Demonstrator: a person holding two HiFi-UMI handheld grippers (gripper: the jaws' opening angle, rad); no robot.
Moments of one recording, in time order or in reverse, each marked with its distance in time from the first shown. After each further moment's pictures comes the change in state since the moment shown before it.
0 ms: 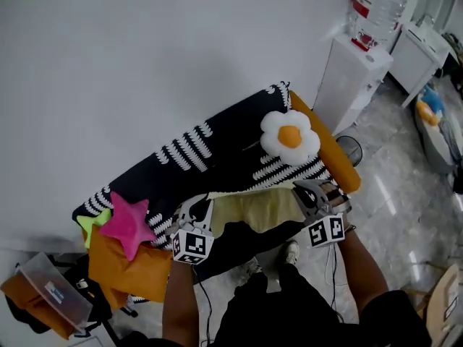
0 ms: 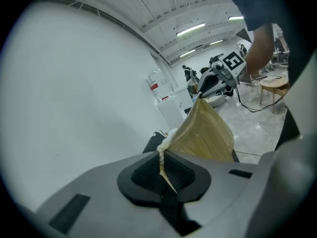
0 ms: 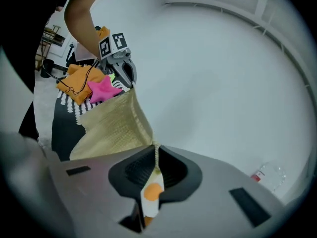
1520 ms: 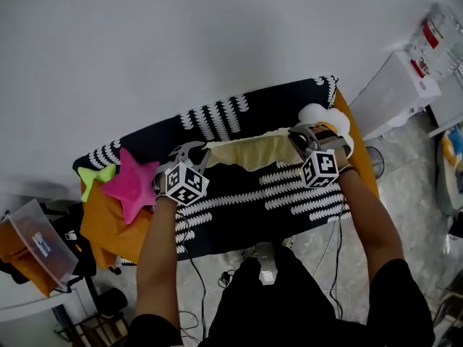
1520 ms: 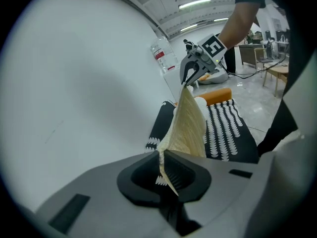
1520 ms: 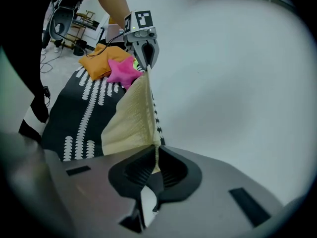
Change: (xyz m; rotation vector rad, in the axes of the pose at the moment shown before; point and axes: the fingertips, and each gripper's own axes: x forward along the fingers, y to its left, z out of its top) left arm 0.059 0.123 -0.117 0.041 0.284 -0.025; right arm 0.235 -0.008 0.019 -0.364 -0.017 0.299
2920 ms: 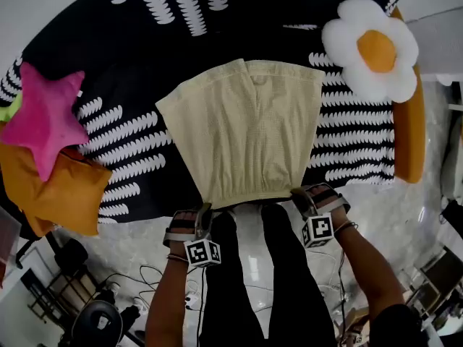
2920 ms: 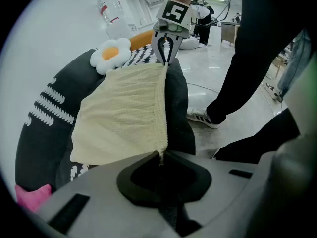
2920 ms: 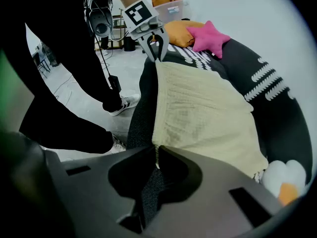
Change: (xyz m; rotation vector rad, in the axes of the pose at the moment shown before) left arm 0.080 -0.538 -0.272 0.079 0.344 -0.304; right arm 0.009 0.580 -0.101 -0.014 0.073 0.665
